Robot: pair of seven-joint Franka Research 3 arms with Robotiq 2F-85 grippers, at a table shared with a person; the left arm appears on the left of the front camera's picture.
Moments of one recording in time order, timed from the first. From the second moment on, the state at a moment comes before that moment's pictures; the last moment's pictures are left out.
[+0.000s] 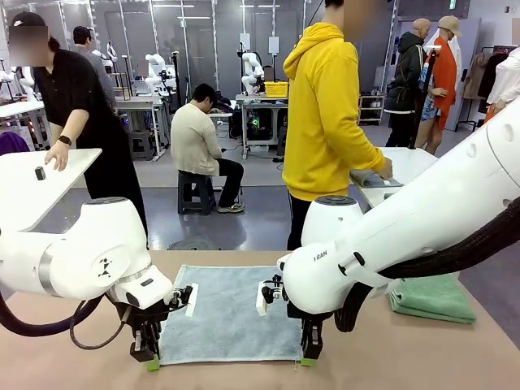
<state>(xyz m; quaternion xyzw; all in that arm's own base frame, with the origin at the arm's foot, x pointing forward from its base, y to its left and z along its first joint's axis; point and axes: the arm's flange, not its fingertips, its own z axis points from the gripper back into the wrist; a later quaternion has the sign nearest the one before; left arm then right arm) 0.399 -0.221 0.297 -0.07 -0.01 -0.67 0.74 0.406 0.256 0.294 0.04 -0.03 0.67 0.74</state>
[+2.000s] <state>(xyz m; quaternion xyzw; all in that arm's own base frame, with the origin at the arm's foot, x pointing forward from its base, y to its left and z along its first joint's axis) 0.358 -0.224 0.376 -0.05 -0.06 -0.69 0.72 0.382 0.271 0.373 0.01 -0.07 0.68 0.73</state>
